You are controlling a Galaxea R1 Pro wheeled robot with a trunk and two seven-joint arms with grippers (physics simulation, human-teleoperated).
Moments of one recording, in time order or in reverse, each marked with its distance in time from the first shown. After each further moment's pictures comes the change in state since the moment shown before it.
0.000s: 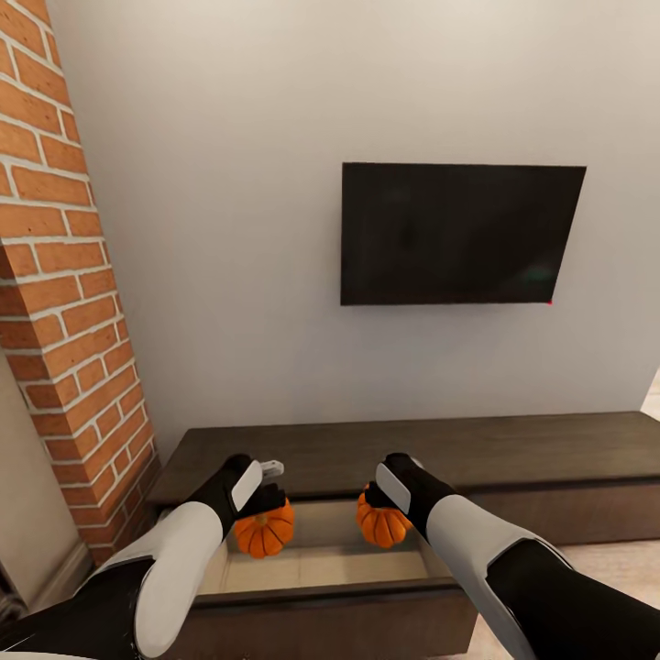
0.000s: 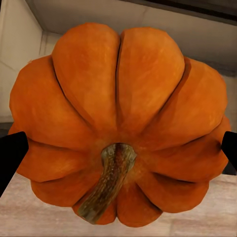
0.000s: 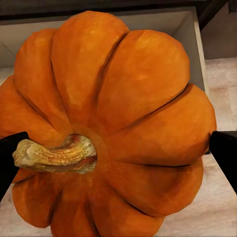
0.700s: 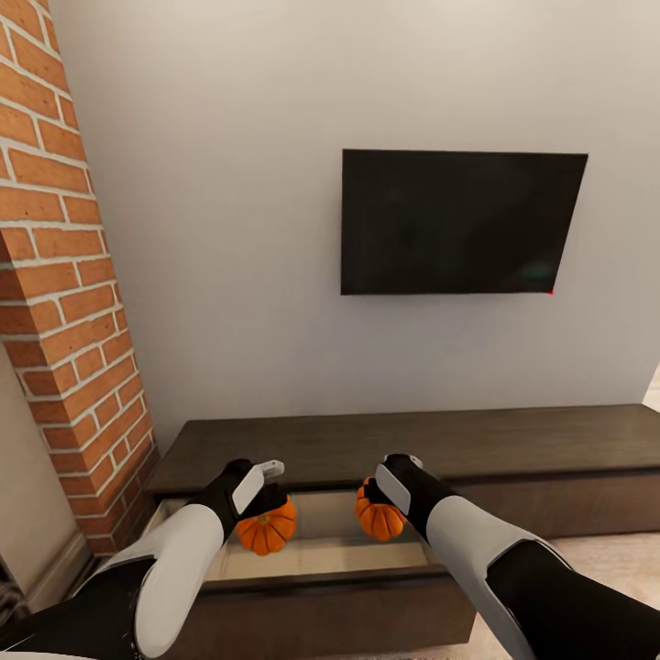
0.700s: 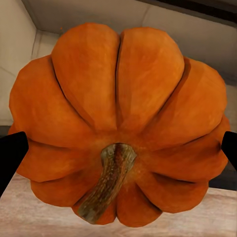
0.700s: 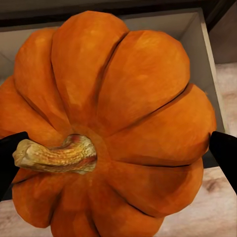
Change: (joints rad) left arm 0.000 -0.001 0.001 0.035 0.026 -0.090 0.002; right arm 0.003 0.000 -0.001 0.001 -0.001 -0.066 0.008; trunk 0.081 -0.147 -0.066
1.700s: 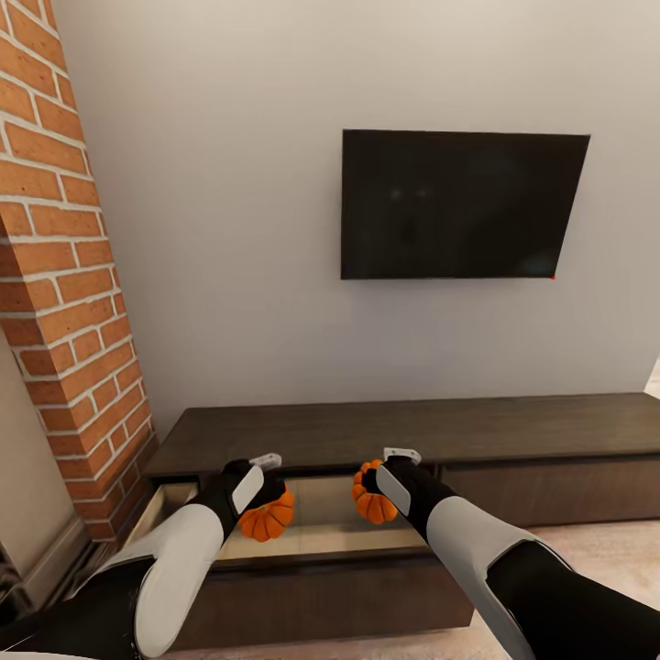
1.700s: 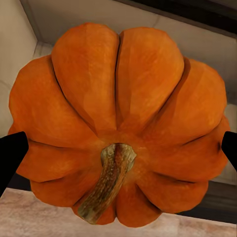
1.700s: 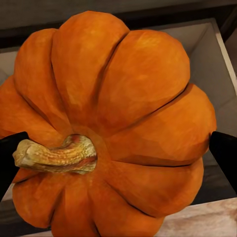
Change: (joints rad) left arm 0.000 0.001 0.001 0.000 0.001 -0.107 -0.001; right arm 0.002 -0.001 0.003 0.000 0.003 -0.136 0.036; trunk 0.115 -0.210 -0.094
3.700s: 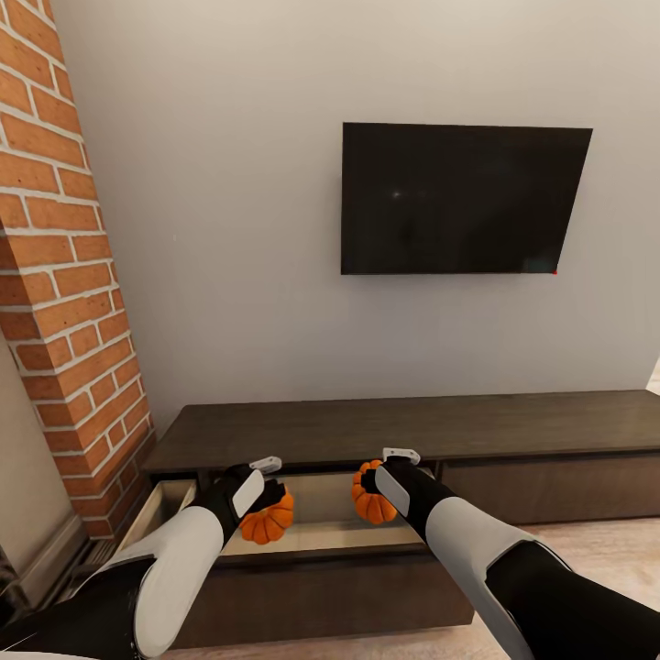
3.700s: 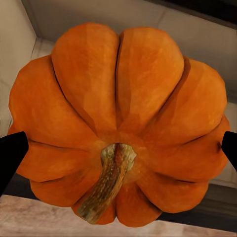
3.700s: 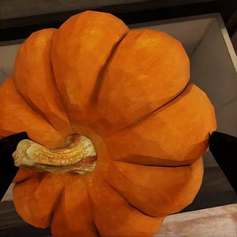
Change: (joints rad) left arm 0.000 0.002 0.000 0.036 0.001 -0.042 0.000; right arm 0.001 0.003 0.004 -0.001 0.004 0.003 -0.002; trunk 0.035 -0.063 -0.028
